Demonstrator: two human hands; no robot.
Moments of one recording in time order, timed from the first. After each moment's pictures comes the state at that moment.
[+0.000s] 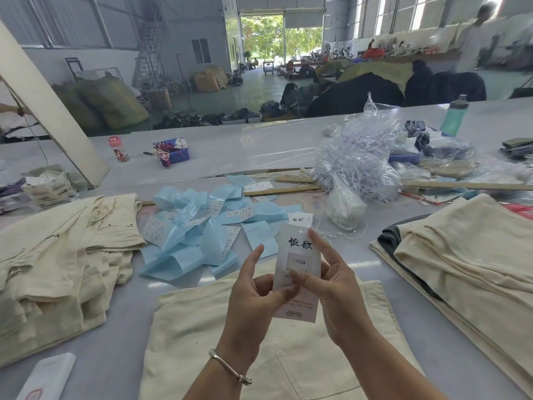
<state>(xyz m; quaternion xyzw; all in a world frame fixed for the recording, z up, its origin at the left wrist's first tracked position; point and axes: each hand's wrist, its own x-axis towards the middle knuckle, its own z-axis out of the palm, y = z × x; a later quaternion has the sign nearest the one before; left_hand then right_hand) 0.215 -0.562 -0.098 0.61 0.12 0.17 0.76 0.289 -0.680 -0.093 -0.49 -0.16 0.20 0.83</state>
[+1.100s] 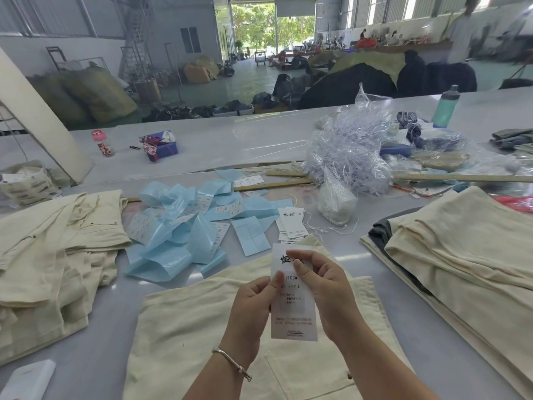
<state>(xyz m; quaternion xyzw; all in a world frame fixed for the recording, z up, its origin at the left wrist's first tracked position) 0.246 -0.569 -0.129 0.59 0.18 0.11 0.78 0.312 -0.683 -0.112 -0.55 -0.12 0.20 0.80</state>
